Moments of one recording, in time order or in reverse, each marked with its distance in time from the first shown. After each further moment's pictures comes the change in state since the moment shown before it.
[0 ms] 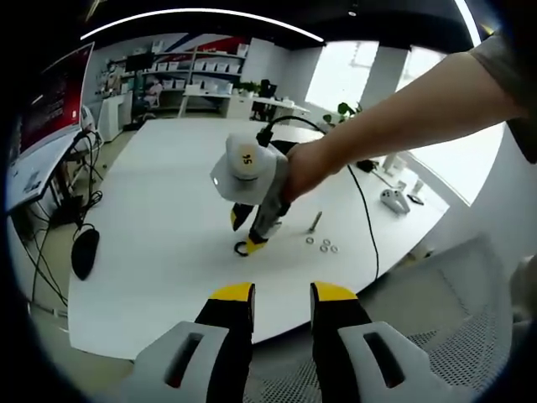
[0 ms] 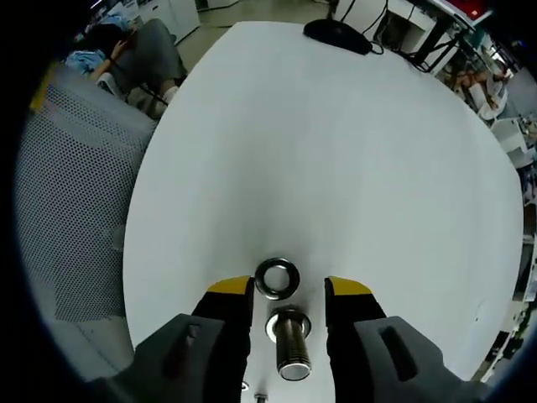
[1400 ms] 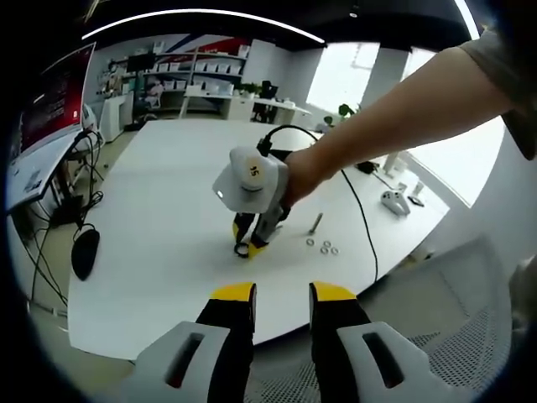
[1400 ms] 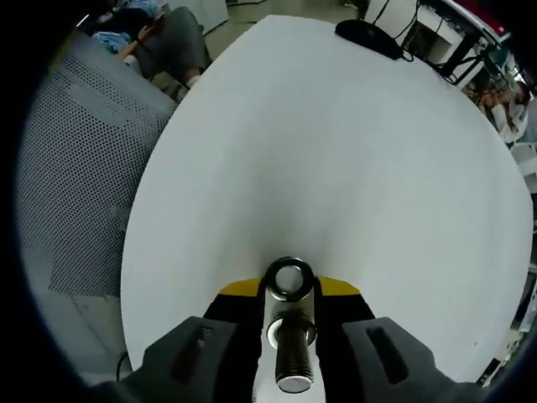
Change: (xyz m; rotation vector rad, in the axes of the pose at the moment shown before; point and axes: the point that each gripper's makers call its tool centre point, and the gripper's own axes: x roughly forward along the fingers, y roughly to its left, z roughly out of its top) left arm 0.000 0.001 0.001 -0.004 -0.009 0.002; right arm 0.009 0.007 -0.002 -0.104 -0.014 0.071
